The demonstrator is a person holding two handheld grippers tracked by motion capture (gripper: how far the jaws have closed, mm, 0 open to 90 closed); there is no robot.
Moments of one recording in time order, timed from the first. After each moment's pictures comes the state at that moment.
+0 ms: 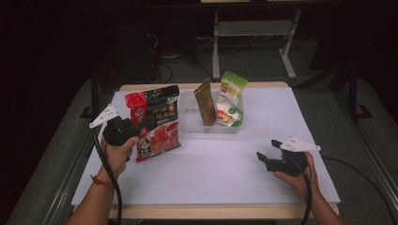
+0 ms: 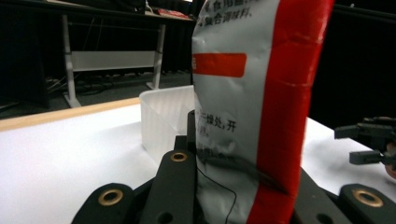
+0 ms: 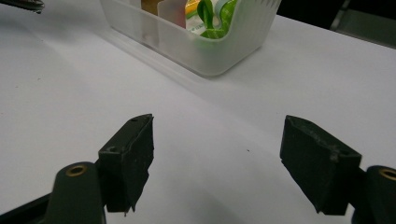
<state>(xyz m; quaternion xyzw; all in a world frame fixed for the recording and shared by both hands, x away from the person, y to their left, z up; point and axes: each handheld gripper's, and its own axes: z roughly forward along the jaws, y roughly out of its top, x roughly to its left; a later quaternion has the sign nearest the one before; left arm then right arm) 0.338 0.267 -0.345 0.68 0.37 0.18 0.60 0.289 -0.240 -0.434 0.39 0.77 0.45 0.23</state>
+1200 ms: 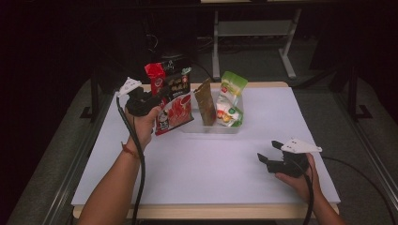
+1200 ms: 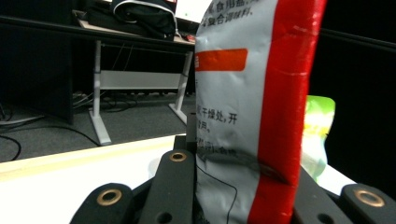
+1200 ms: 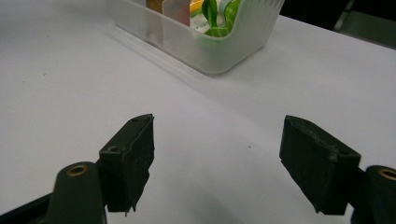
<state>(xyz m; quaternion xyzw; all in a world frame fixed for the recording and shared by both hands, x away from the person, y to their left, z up) 0.406 0.205 -0.319 0.64 0.42 0.23 0.61 0.285 -0.241 -0.433 0.38 0.78 0.45 0.23</state>
